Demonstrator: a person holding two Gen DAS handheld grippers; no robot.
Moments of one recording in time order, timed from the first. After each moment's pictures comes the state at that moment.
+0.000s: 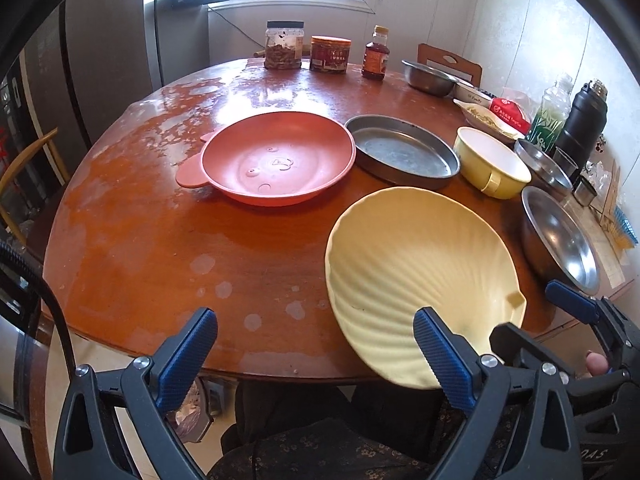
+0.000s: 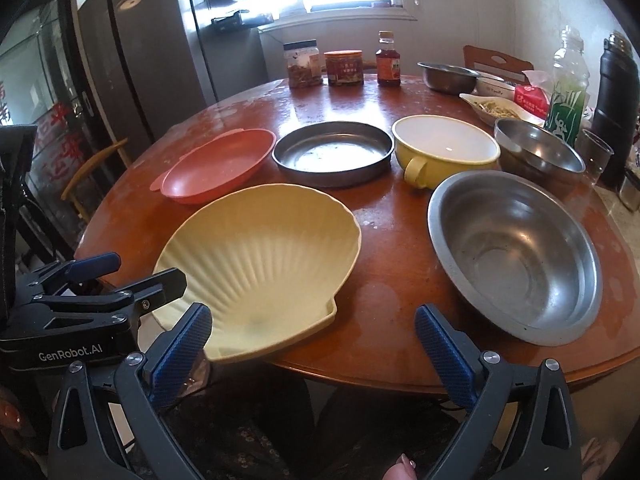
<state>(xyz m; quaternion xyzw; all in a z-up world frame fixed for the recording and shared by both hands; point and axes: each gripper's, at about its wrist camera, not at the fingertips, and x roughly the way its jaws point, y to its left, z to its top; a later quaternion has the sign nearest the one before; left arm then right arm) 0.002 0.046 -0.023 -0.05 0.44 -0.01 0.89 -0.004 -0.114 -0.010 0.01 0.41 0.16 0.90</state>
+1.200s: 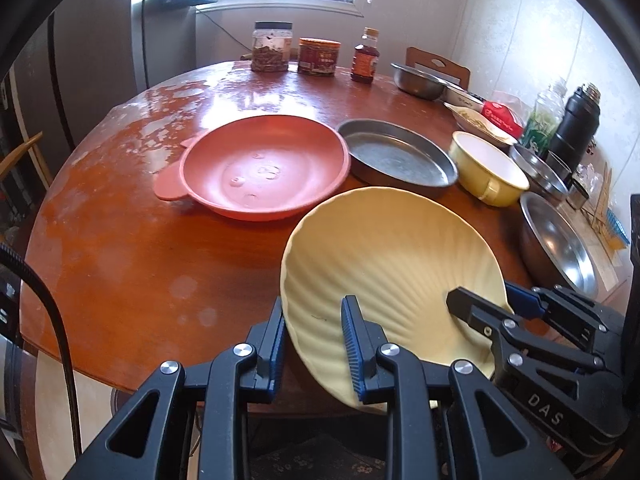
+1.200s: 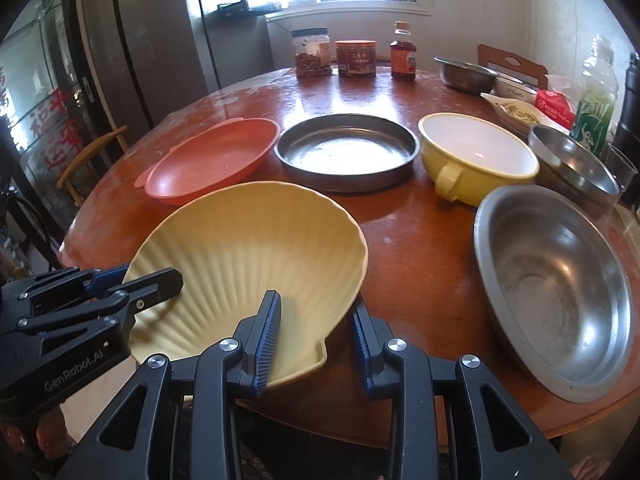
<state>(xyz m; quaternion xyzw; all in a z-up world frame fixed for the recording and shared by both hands) 0.021 0.053 -0.030 -0.05 0.43 -0.04 0.90 0.034 -0.086 -0.025 -0.02 0.42 0.18 0.89</state>
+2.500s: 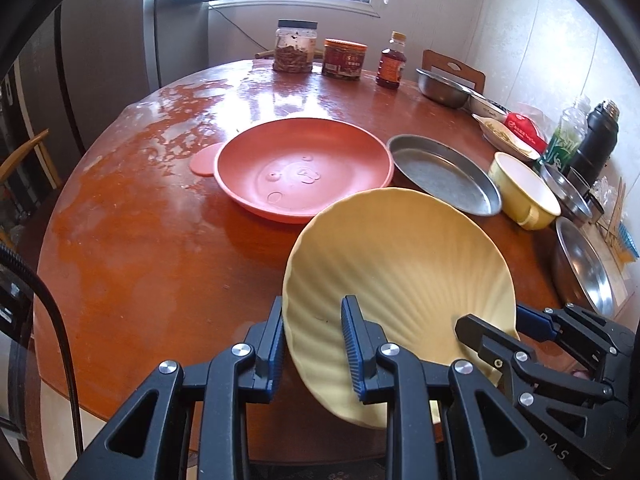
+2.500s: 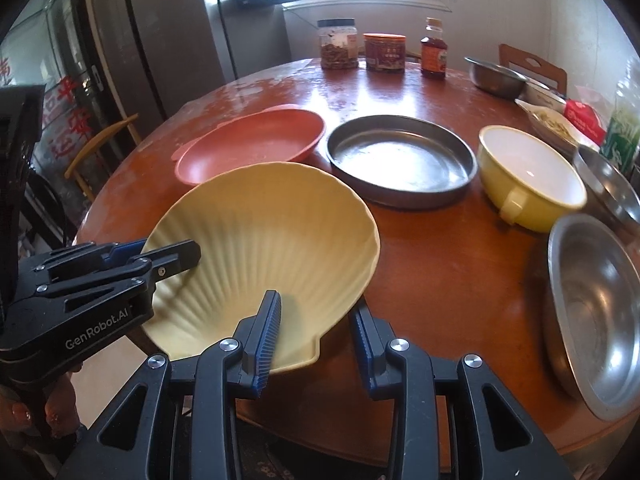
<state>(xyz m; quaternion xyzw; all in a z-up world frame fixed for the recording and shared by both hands) 0.048 0.093 -0.029 -0.06 0.44 -0.02 0.90 0.050 -0.041 -0.023 -0.03 0.43 0.19 0.88</state>
